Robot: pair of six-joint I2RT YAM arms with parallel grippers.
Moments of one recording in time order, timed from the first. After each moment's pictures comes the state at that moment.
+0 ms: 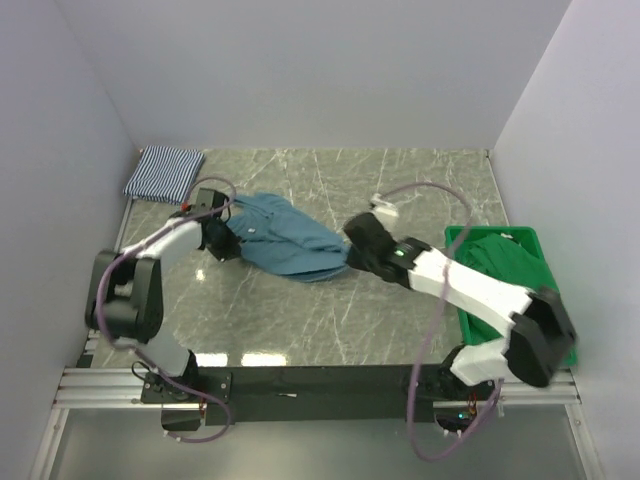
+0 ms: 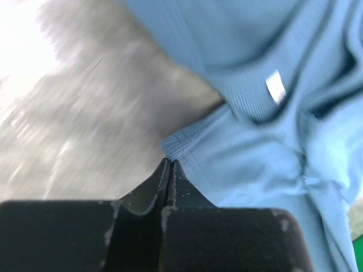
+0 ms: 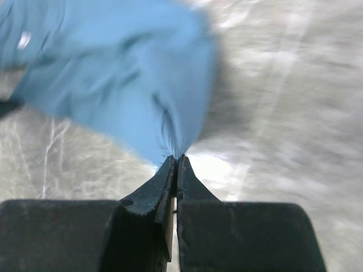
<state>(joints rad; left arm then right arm) -0.17 1.68 1.04 -0.50 0.00 -0.92 0.82 1.45 1.06 -0.48 0.39 0.87</state>
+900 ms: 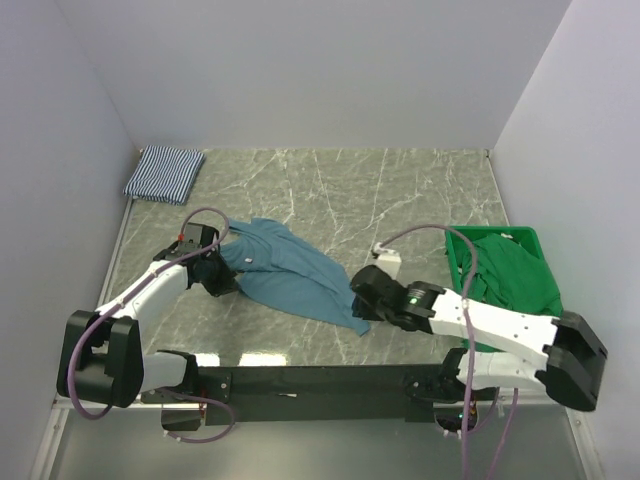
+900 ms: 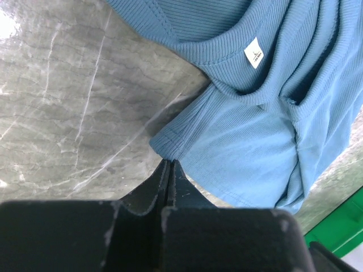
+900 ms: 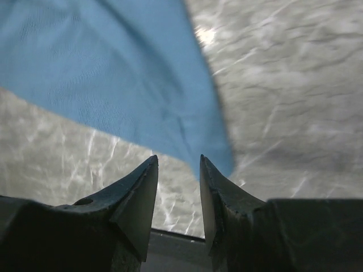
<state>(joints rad) -0.18 1.26 0.67 -0.53 0.14 -0.87 0.97 1.09 0.65 -0.55 0.36 0.99</state>
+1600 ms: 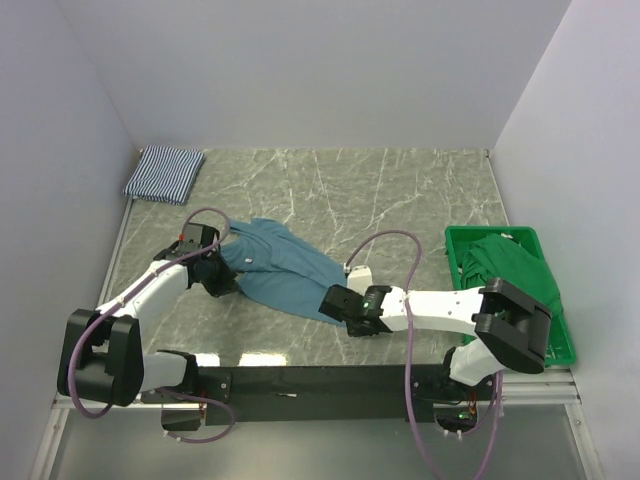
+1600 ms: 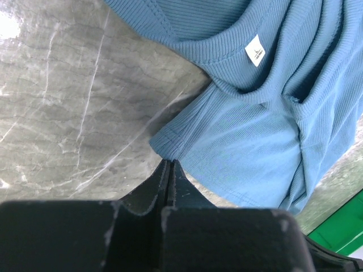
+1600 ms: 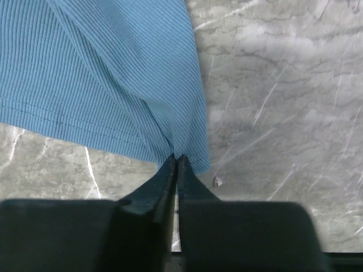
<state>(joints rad) -0.18 1.26 0.67 -0.53 0.15 -0.85 1.14 1.48 0.77 -0.66 0.45 0.96</state>
